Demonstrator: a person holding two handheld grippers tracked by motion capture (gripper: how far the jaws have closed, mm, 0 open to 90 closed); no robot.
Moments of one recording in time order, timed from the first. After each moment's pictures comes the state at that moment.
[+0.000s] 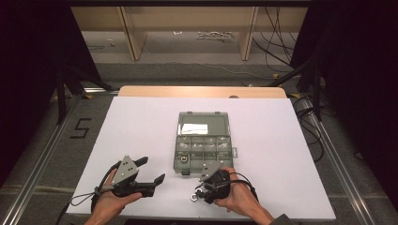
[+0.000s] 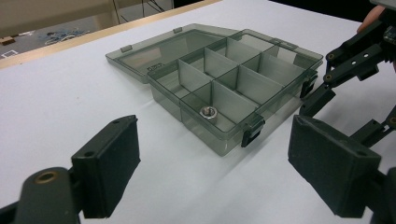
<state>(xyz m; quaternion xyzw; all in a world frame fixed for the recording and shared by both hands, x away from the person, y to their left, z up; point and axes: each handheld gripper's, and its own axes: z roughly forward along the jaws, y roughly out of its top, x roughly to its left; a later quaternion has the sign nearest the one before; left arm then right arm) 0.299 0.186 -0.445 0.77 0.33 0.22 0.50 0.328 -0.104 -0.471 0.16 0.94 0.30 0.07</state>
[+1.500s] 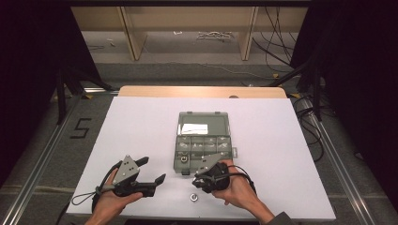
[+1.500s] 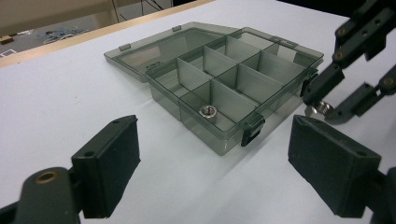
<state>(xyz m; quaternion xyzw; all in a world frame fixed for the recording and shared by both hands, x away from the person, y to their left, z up) 0.300 0.184 -0.447 0.77 0.33 0.22 0.50 0.338 -0.098 -0.443 0.15 0.93 0.34 0.07</state>
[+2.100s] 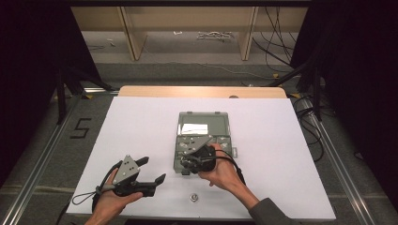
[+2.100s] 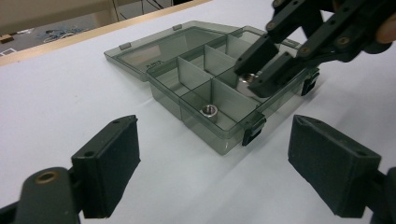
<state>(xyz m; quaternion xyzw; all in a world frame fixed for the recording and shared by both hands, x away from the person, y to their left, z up) 0.301 0.184 -0.447 0.77 0.33 0.22 0.50 0.381 -0.063 -0.434 0.17 0.91 0.36 0.11</state>
